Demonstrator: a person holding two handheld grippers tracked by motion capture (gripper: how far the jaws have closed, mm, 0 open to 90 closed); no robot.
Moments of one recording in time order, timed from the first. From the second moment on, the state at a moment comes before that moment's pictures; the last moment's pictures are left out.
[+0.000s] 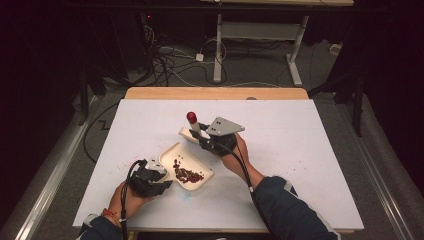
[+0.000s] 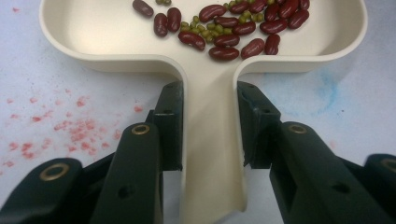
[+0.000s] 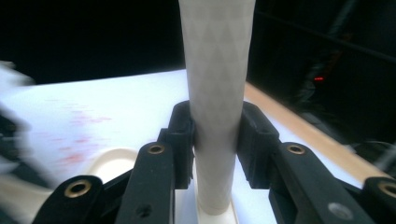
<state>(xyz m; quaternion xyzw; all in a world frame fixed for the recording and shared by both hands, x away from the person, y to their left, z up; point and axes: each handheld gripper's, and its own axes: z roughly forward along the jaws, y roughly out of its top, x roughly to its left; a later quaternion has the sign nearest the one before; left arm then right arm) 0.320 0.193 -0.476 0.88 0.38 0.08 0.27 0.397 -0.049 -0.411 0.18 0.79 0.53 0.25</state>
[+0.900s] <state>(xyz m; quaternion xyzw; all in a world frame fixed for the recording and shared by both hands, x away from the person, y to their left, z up) 0.303 0.193 -0.470 0.89 0.36 0.08 0.25 0.334 -0.130 -0.383 0.17 0.80 0.52 0.24</state>
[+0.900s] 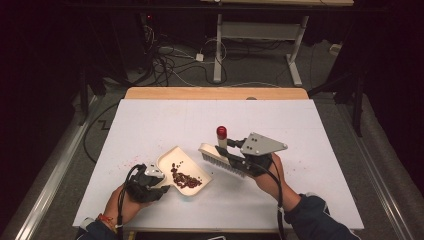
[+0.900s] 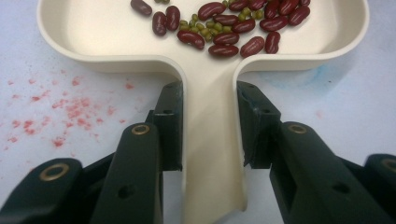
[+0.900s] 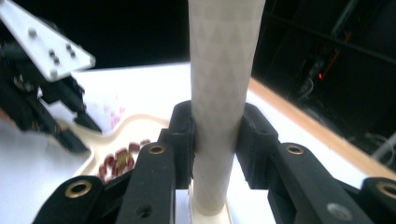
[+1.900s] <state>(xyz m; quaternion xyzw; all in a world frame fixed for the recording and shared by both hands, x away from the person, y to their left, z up) 0.301 0.184 -0.474 0.89 0.36 0.08 0.26 0.324 -0.114 -0.388 0.14 0.80 0.53 0.25</state>
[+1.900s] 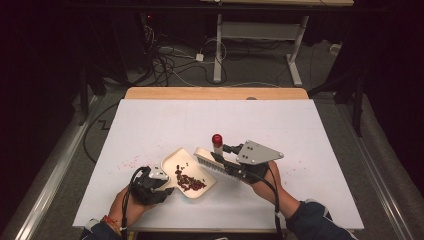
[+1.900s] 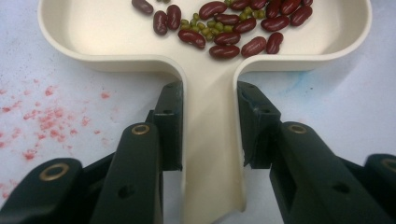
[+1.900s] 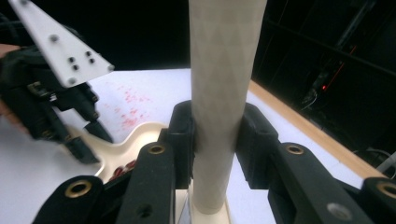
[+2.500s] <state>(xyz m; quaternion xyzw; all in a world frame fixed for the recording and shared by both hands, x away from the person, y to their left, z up) 0.304 0.188 -0.475 0.89 0.37 0.08 0.27 0.346 -0.050 -0.415 0.09 0.79 0.55 0.25</state>
